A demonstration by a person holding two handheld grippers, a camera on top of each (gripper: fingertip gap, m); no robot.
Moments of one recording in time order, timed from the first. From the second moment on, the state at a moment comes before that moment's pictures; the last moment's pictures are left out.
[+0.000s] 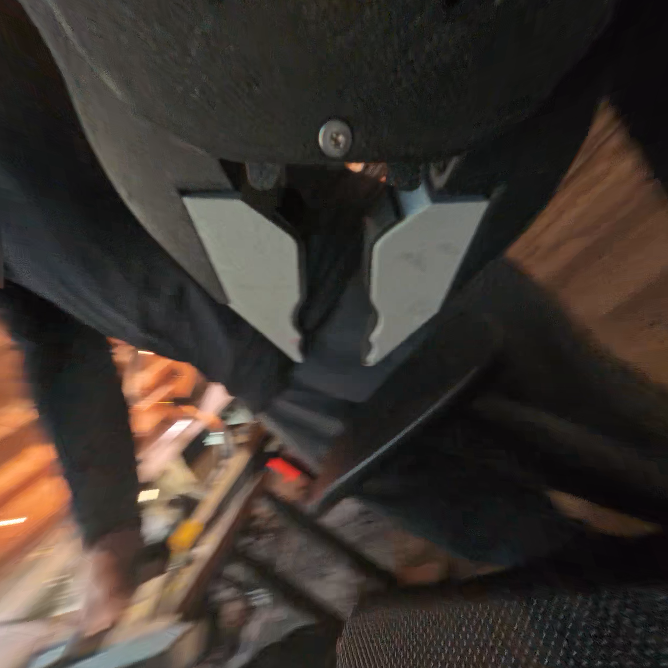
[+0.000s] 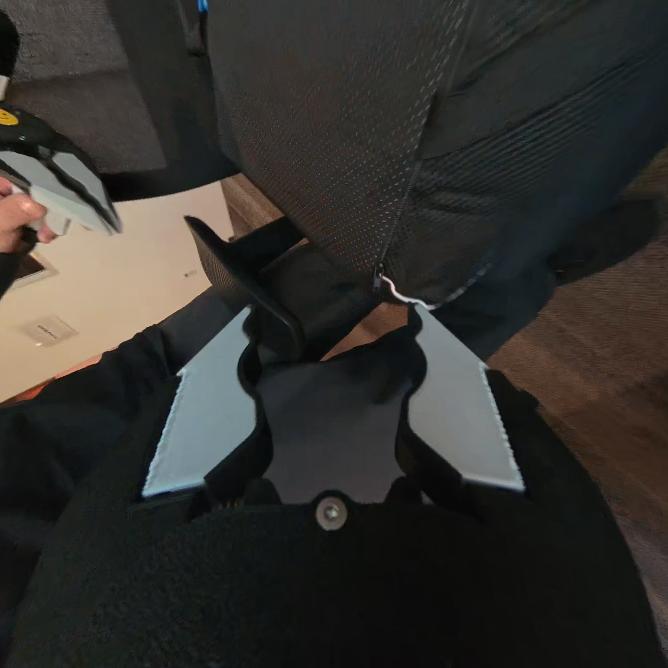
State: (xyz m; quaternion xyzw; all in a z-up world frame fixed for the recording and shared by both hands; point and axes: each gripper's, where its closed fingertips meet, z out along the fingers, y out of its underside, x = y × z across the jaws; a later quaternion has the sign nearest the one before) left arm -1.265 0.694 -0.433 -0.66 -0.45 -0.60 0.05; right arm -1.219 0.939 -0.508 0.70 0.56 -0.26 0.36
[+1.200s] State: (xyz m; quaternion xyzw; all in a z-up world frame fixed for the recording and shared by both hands) left arm -1.368 0.791 -0.446 -0.96 -0.24 -0.03 0.14; right arm -1.321 0.895 -0.420 0.67 0.72 -0.16 -0.07
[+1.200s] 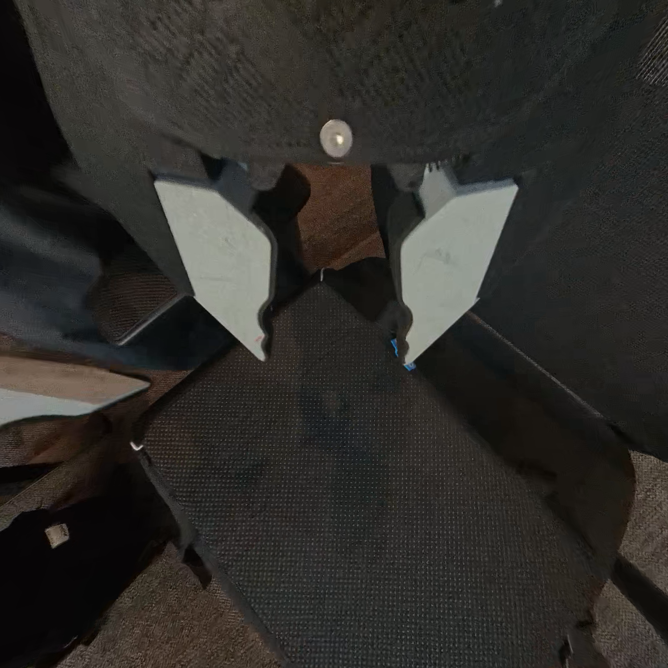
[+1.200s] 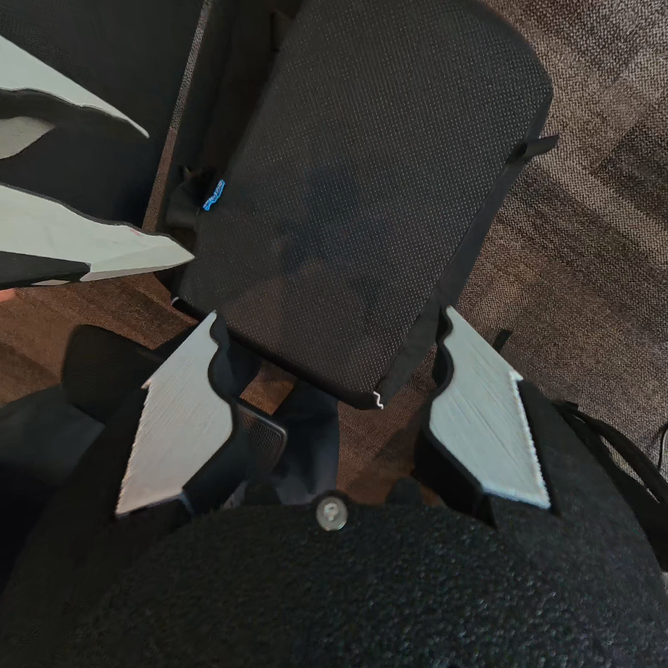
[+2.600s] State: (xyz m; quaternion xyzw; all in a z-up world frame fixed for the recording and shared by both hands) left arm -1.343 0.827 -0.442 -0.98 -0.13 0.00 0.16; right arm -1.290 0.921 -0.428 0.70 0.70 -0.15 -0.09
